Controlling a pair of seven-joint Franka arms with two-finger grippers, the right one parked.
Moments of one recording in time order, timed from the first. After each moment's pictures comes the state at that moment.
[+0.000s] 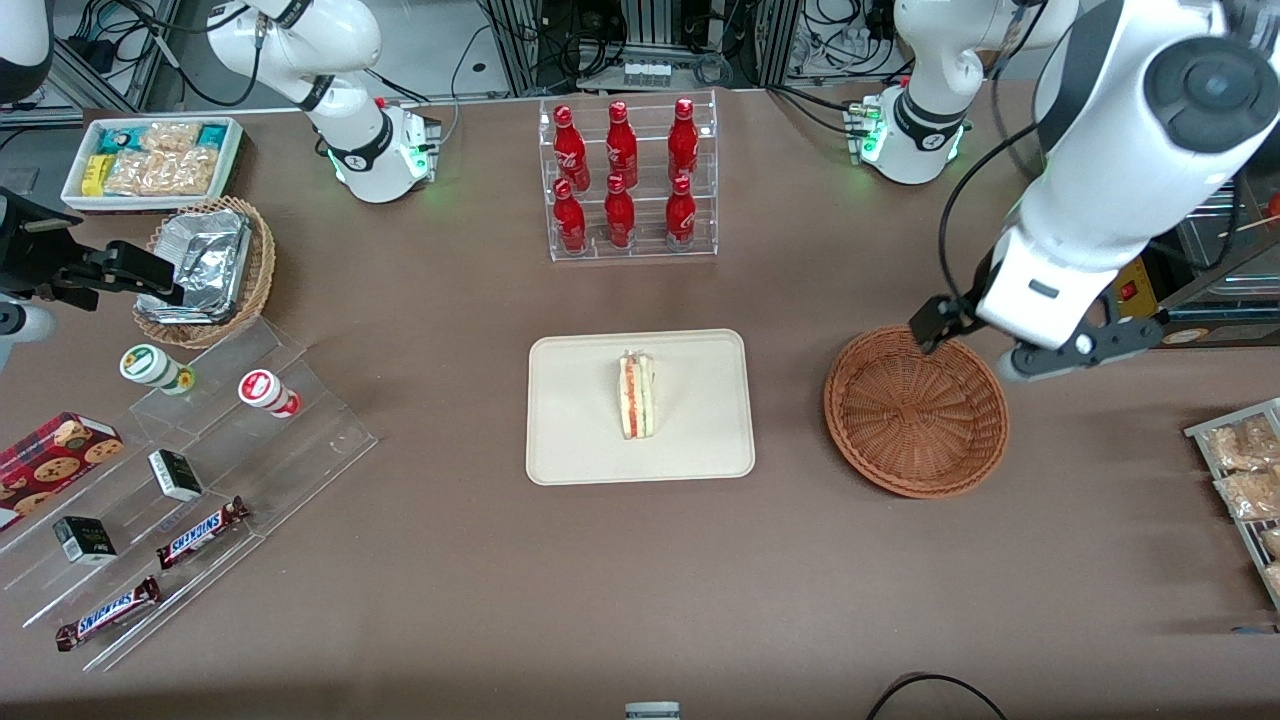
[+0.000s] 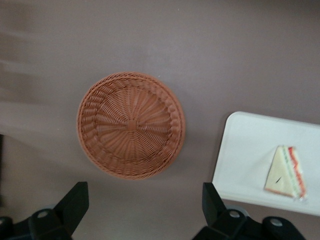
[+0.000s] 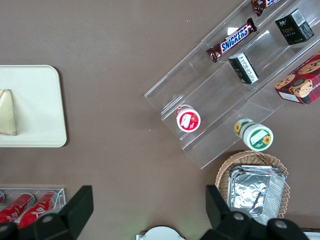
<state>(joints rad) -0.12 0.10 -0.19 -1.53 0.06 1.61 -0.48</state>
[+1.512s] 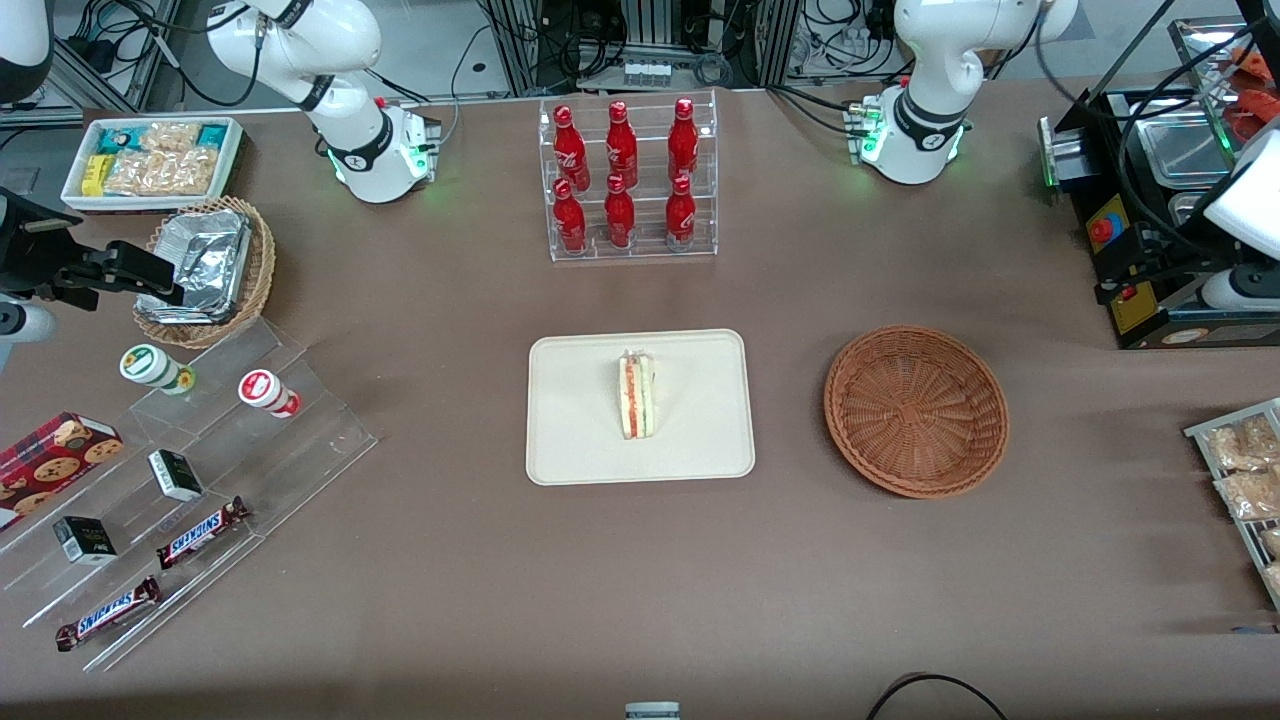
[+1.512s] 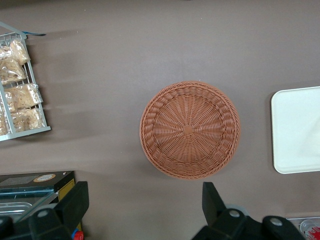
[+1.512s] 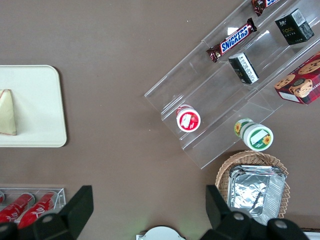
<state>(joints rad) -0.05 0.01 0.00 -1.53 0.05 1.58 0.03</state>
